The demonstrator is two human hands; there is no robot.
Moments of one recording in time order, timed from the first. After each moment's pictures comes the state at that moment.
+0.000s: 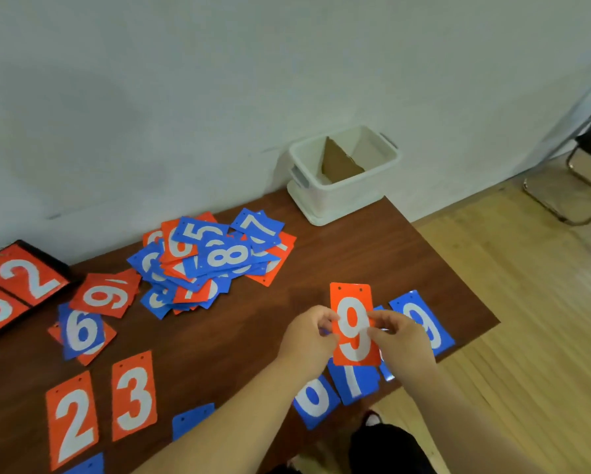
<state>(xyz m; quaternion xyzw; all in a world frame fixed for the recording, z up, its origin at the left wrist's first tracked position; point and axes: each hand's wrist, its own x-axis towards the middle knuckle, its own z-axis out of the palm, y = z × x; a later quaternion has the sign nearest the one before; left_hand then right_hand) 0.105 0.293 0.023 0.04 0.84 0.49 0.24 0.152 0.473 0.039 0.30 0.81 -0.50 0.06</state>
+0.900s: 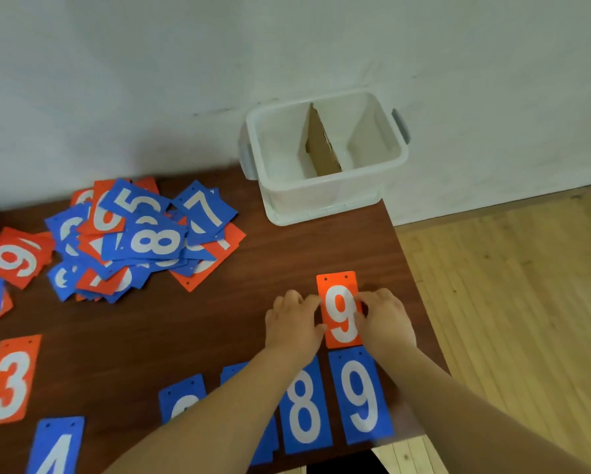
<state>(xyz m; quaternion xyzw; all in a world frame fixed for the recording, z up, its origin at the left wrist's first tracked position) -0.012 0.480 -0.059 -0.02 0.96 0.19 0.22 -0.024 0.657 -0.053 0.09 0.95 -0.22 0.20</state>
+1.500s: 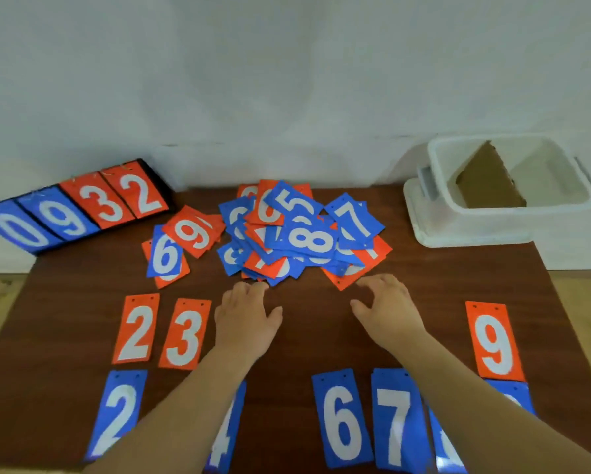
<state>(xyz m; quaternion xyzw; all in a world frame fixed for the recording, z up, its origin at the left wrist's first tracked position) 0.058 0.152 0.004 -0.22 0.95 0.16 0.11 -0.026 0.395 0.008 -0.06 0.95 -0.24 0.19</state>
